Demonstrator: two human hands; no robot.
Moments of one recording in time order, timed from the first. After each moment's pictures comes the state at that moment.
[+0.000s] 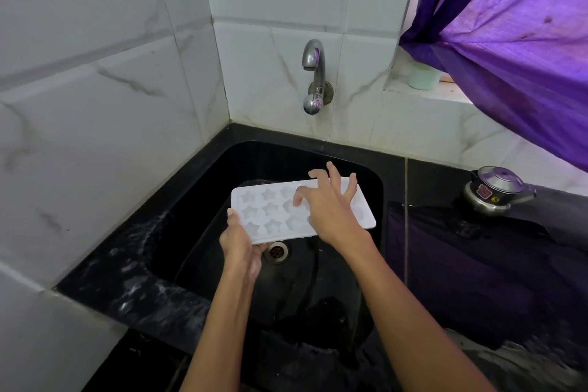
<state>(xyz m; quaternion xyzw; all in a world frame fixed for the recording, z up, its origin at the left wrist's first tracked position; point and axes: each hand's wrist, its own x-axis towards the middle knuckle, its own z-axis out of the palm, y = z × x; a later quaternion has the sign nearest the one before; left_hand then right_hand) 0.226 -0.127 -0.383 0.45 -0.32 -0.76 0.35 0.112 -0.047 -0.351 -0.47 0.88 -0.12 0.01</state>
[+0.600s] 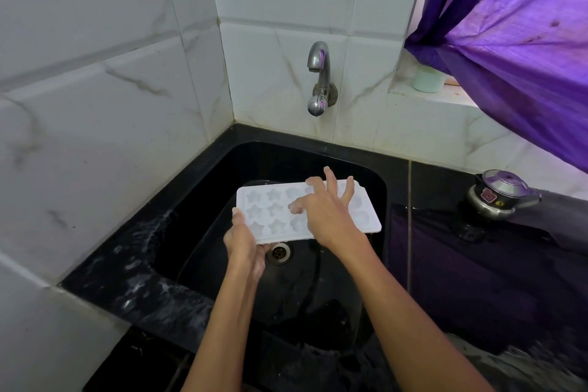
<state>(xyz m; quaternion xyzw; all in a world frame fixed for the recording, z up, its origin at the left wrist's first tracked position) 0.227 -0.125 -0.380 0.46 -0.33 -0.75 0.35 0.121 -0.050 -0.350 -0.49 0.87 -0.08 0.02</state>
